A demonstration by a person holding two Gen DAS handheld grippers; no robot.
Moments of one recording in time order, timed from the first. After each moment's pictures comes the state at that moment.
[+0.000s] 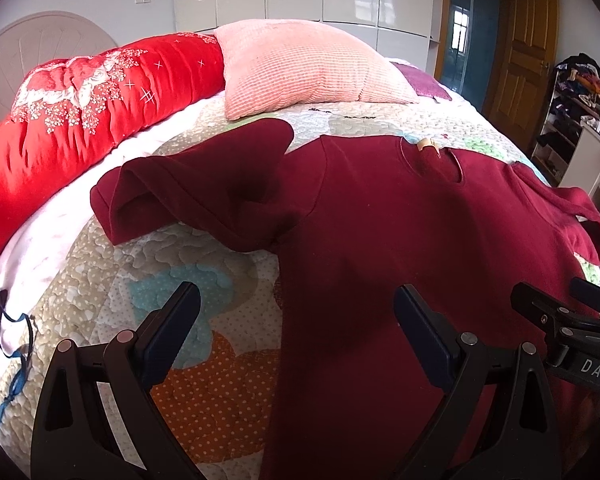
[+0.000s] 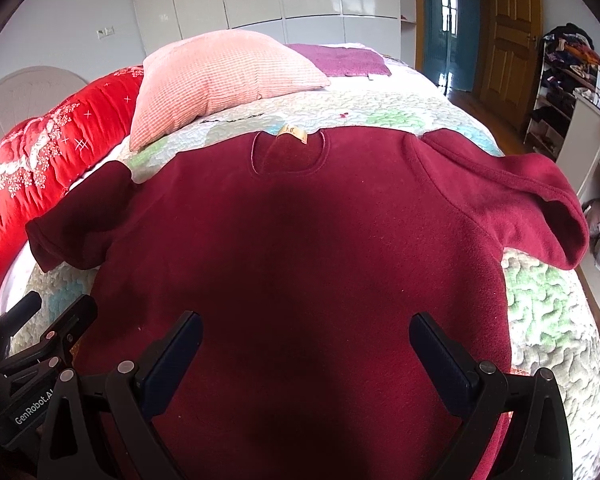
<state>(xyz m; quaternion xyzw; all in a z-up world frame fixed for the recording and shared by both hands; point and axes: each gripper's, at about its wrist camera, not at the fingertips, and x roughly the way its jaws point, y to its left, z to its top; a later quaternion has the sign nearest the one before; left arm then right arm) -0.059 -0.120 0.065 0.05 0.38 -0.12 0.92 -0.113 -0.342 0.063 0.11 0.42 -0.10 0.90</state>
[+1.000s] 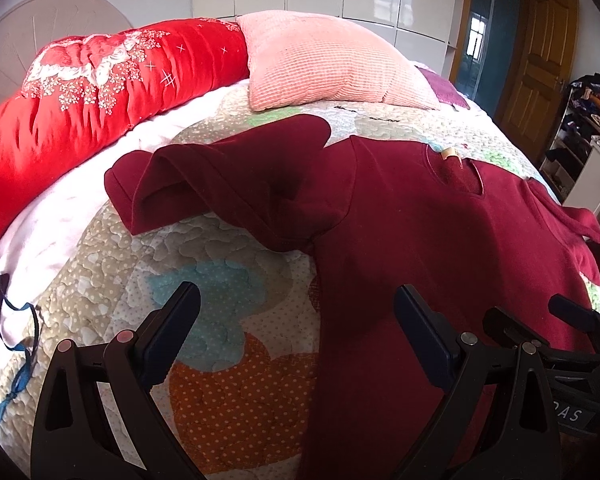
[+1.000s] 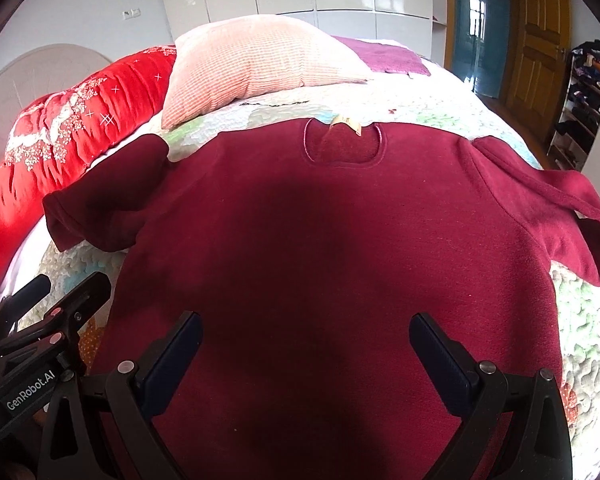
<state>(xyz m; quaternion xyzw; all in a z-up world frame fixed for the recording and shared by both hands) -0.045 -0.089 0.067 0.01 0.39 -0.11 0.91 -0.094 -0.303 0.055 0.09 0.43 -0.05 0.90</state>
